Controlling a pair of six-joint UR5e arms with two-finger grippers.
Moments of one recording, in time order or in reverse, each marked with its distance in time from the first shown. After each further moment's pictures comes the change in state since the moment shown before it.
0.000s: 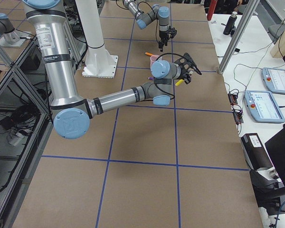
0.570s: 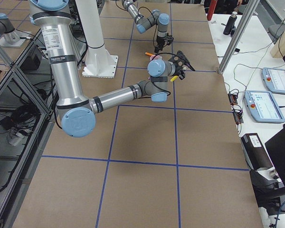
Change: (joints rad) left arm 0.031 0.000 0.060 -0.005 -0.084 0.012; right arm -0.110 0.004 0.013 0.044 -0.072 0.000
